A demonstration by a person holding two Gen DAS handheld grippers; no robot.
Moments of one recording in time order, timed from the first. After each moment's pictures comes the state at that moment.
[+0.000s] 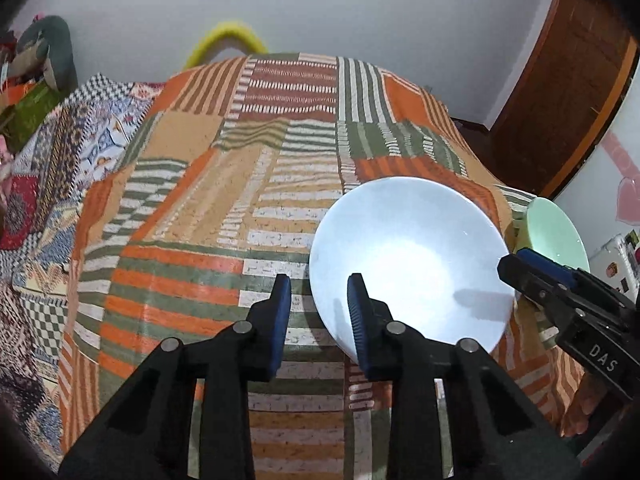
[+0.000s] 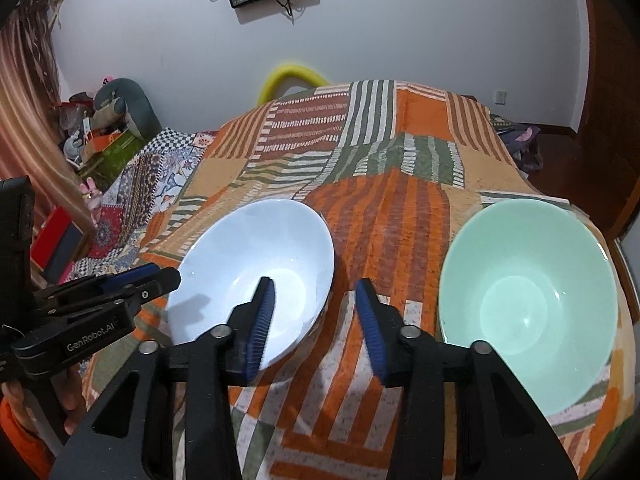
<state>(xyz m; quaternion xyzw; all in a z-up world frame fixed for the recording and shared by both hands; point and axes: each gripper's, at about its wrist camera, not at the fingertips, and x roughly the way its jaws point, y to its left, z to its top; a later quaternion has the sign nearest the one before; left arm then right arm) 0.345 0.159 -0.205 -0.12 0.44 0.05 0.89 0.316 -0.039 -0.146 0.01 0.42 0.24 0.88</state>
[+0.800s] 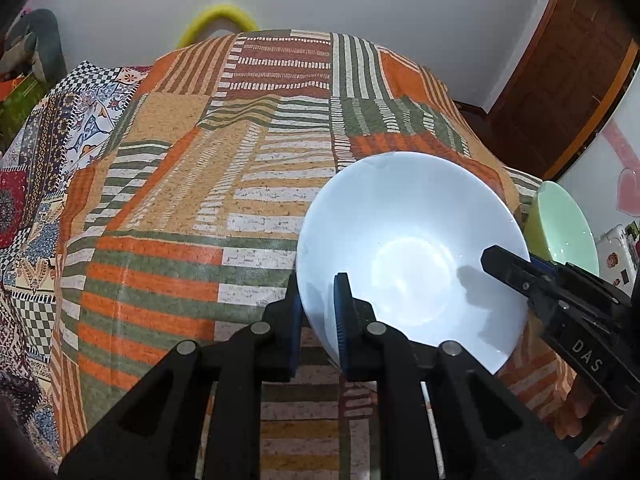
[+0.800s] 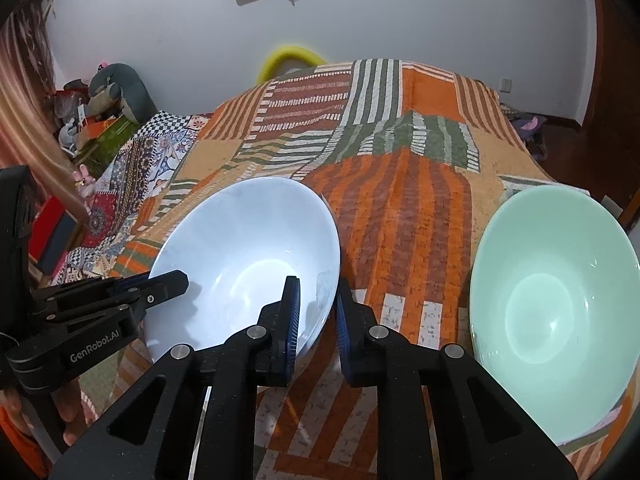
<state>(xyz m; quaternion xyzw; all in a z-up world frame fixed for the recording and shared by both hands) 0.362 0.153 -0.222 -0.12 0.47 0.04 0.87 0.331 -0.027 -0.163 0.00 0.44 0.24 0.86</state>
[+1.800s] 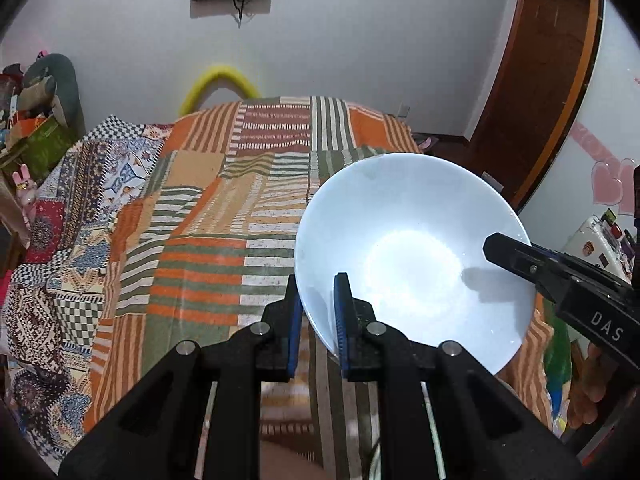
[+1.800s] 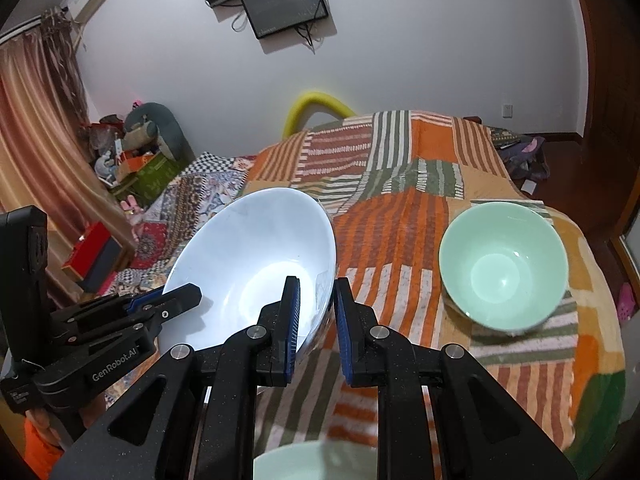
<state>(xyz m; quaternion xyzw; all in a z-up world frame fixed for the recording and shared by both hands) 0.231 0.106 -0.115 -0.08 0.39 0.04 0.92 0.244 -0.054 -0.085 0.04 0.38 0.27 0.88</state>
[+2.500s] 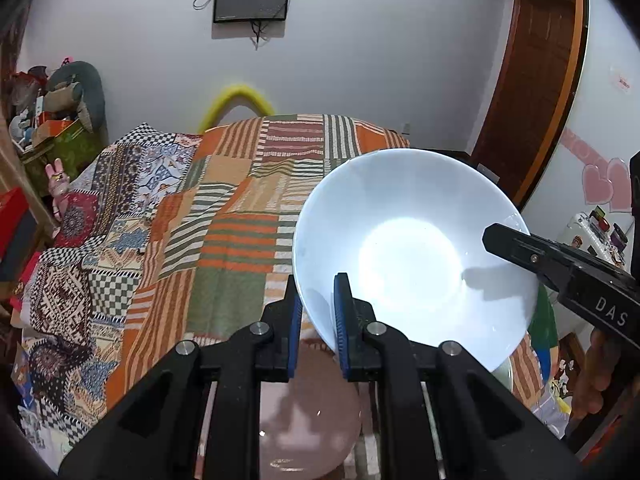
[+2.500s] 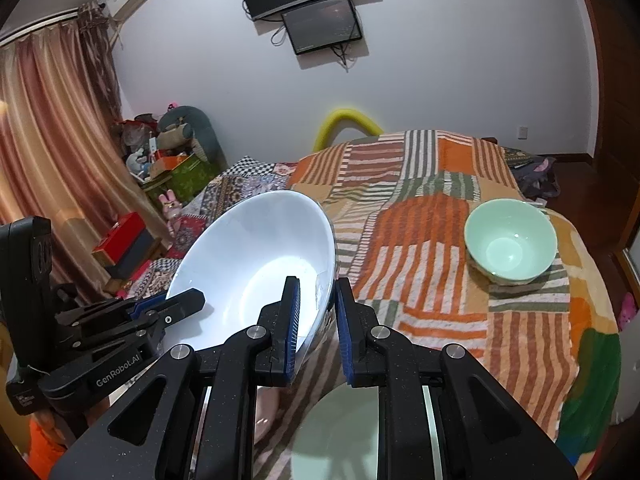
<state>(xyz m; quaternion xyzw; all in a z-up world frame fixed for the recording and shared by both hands) 0.109 0.110 -0.087 -0.08 0.35 0.06 0.93 0.165 -0.043 -0.067 0.04 0.34 0.31 0.89</state>
